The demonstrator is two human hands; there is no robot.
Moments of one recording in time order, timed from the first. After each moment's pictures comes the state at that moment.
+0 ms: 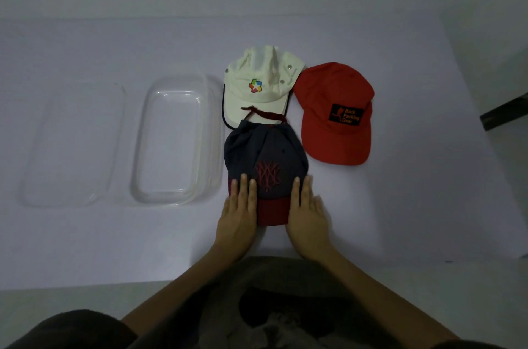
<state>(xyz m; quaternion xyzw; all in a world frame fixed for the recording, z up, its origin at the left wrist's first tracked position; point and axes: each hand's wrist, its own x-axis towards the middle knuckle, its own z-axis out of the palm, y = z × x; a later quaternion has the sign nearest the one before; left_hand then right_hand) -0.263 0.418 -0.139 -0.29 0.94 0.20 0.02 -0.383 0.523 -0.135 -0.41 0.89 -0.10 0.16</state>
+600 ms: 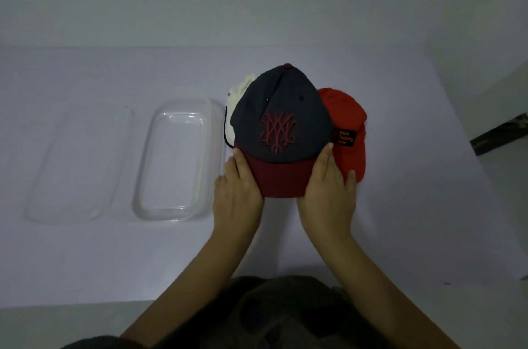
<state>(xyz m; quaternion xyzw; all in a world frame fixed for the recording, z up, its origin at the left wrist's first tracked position) -0.318 0.396 -0.026 -0.41 0.88 0.13 -0.17 -0.417 0.489 -0.020 -0.35 0.92 -0.15 -0.04</state>
